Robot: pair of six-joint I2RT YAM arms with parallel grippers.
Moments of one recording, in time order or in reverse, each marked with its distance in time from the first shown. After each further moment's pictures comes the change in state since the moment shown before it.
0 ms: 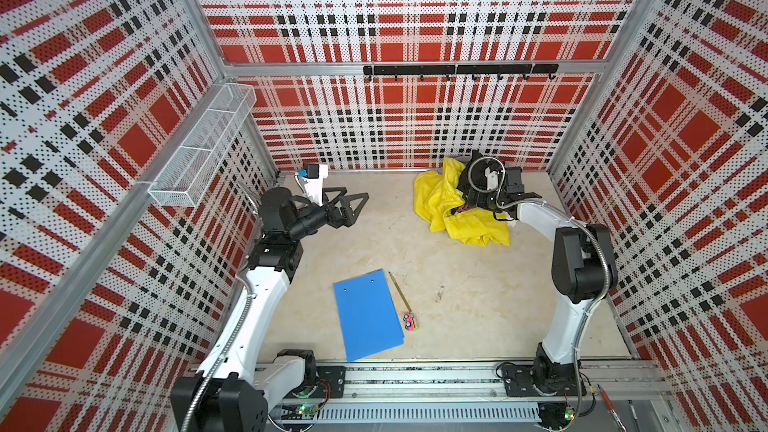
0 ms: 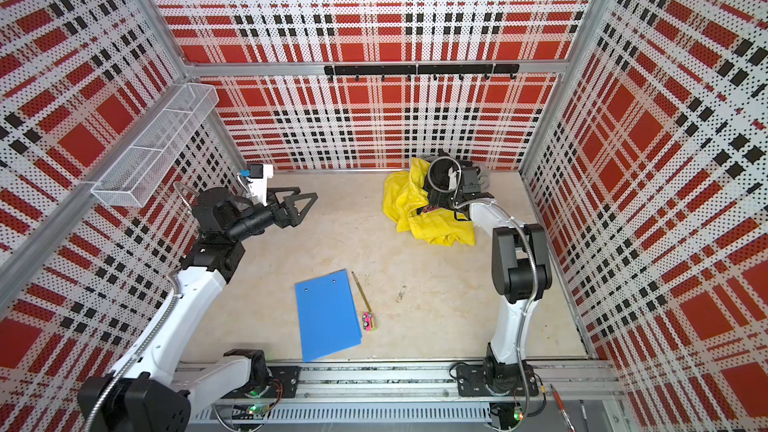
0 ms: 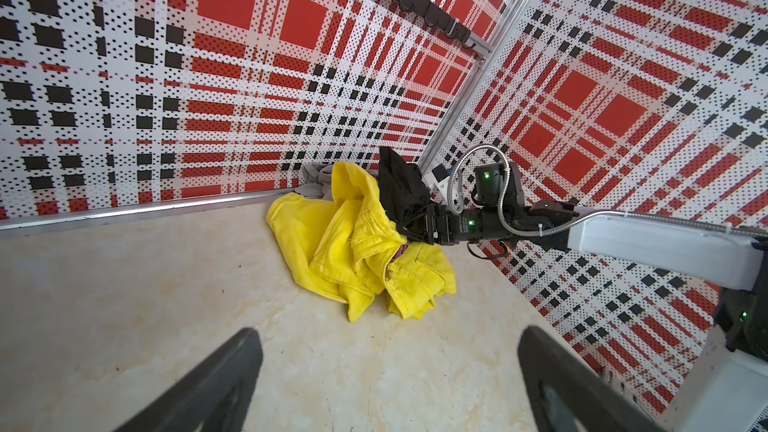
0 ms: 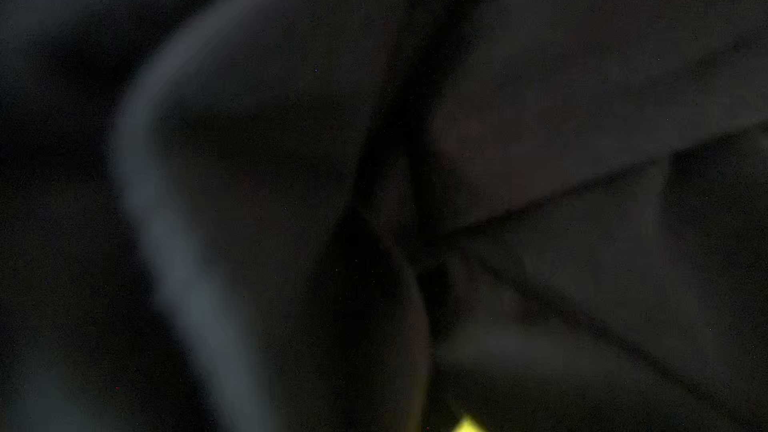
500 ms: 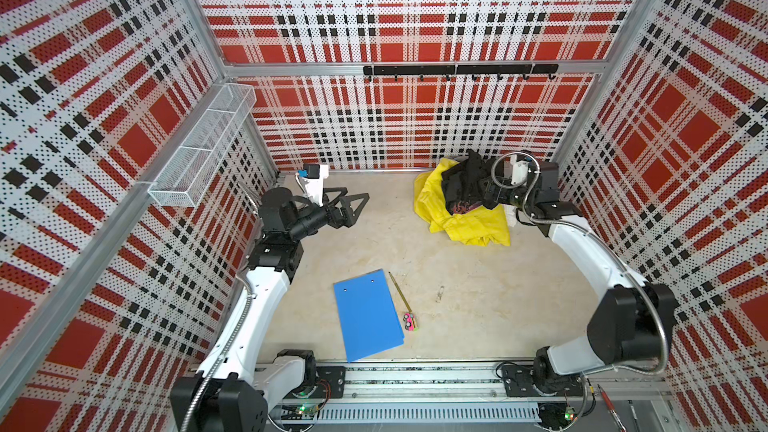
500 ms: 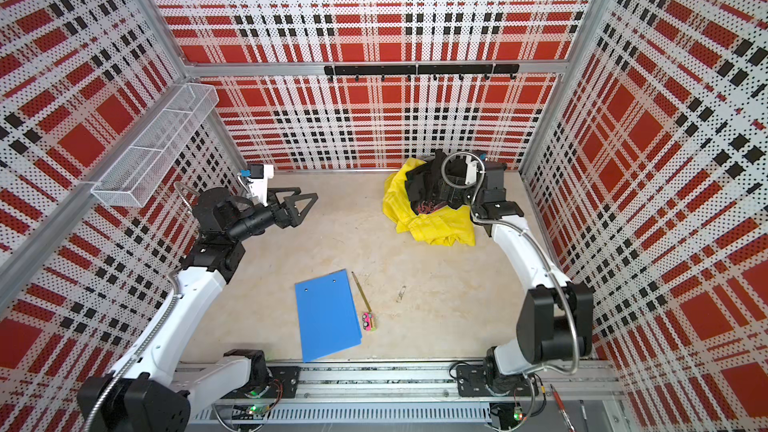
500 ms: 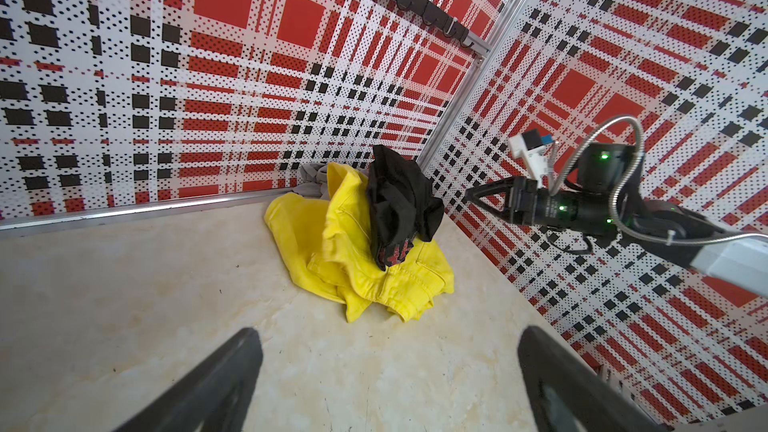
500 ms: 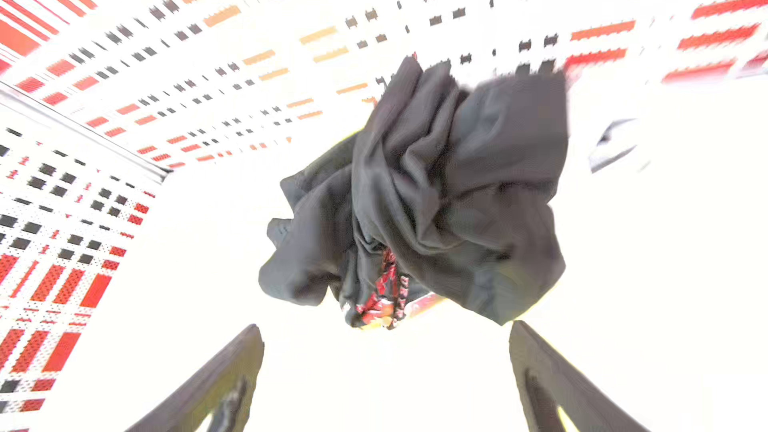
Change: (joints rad) left arm -0.003 0.000 0.000 0.000 0.002 0.000; right arm -0.036 -0.492 -0.202 -0.021 0.045 -0.031
